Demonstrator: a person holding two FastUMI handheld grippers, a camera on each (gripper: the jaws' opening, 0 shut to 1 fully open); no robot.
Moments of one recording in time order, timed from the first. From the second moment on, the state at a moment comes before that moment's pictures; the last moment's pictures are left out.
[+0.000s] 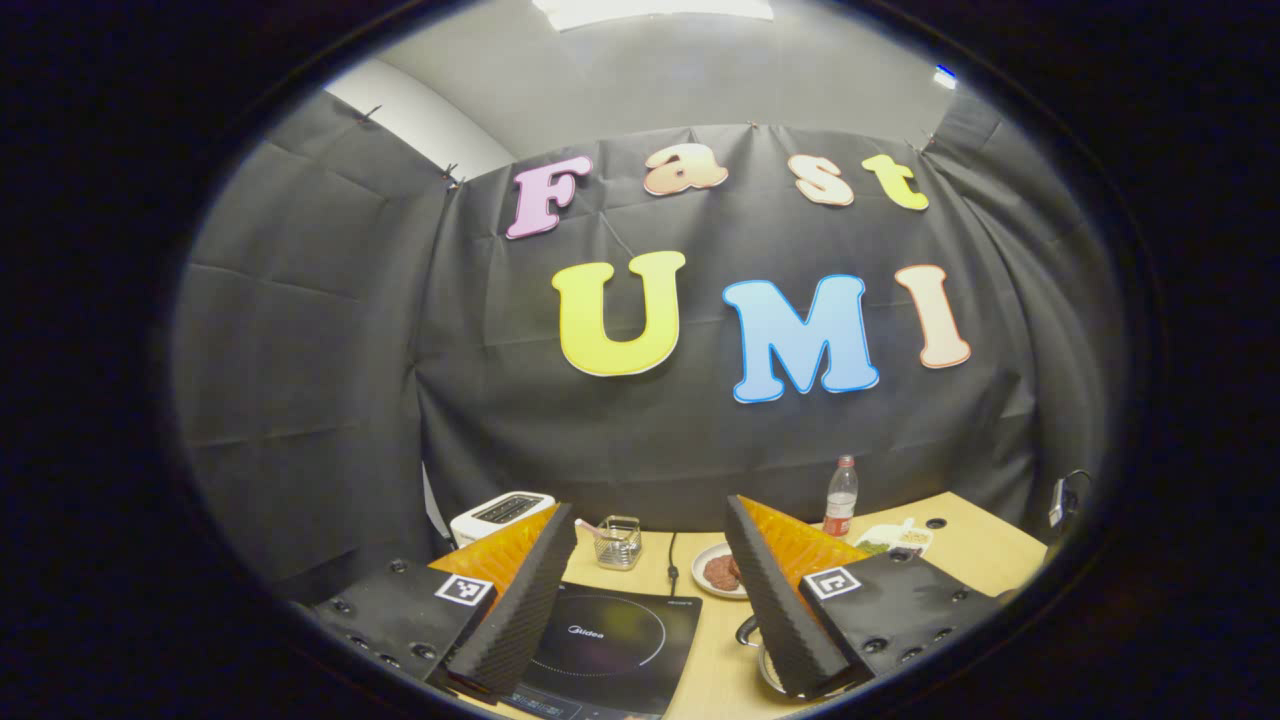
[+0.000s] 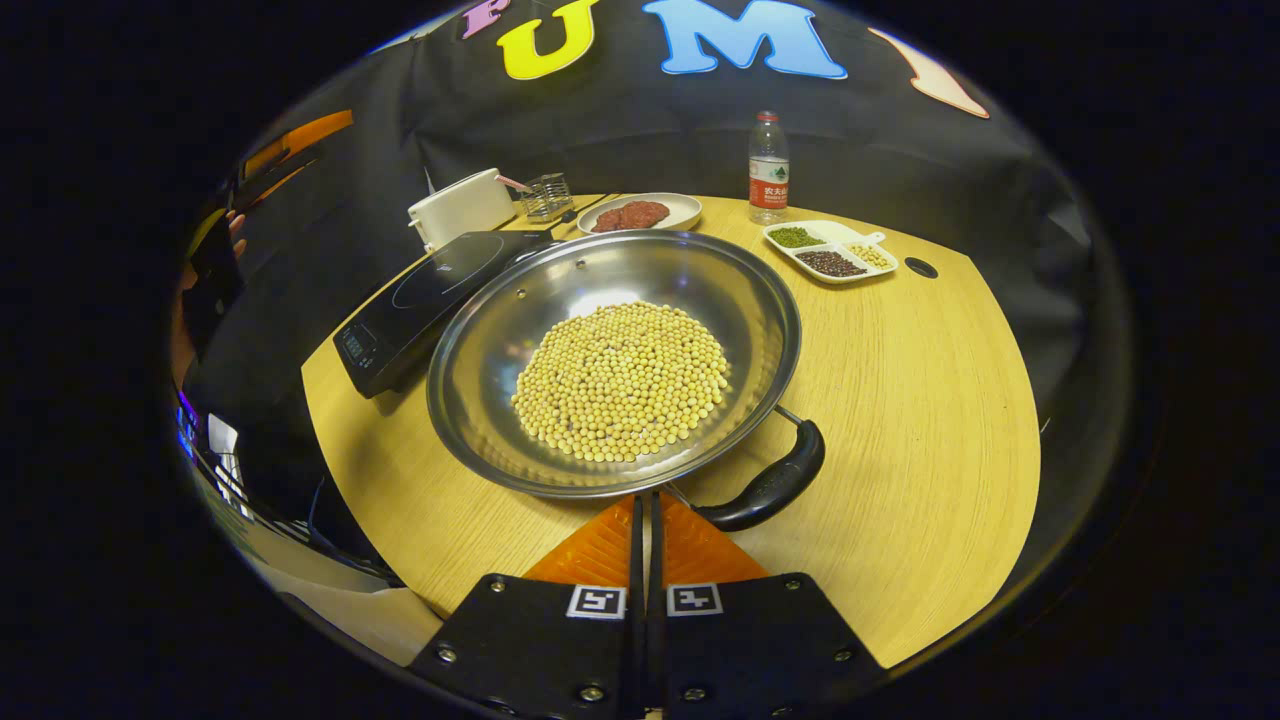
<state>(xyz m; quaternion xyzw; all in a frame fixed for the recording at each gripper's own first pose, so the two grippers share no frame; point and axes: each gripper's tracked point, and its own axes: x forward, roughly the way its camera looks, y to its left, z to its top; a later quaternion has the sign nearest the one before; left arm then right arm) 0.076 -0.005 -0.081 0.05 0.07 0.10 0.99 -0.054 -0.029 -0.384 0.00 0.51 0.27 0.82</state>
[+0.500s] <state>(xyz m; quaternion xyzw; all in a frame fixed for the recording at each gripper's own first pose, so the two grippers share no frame) 0.074 -0.012 -0.097 0.05 0.08 0.12 0.99 -0.018 -0.062 -0.399 -0.03 0.50 0.24 0.83</state>
